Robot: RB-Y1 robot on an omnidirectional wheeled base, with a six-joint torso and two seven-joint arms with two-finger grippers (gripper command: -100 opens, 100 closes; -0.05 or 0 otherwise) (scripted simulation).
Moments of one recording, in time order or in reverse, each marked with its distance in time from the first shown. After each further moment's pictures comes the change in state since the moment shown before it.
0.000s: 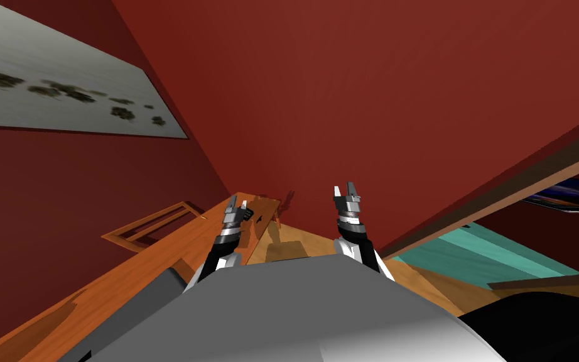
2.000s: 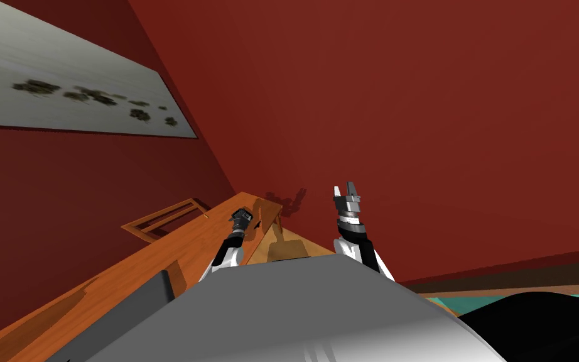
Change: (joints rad) left arm -0.206 0.016 0.117 0.495 0.242 0.299 0.226; right arm 0.000 0.000 0.000 0.000 0.000 0.000 0.000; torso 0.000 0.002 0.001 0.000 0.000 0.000
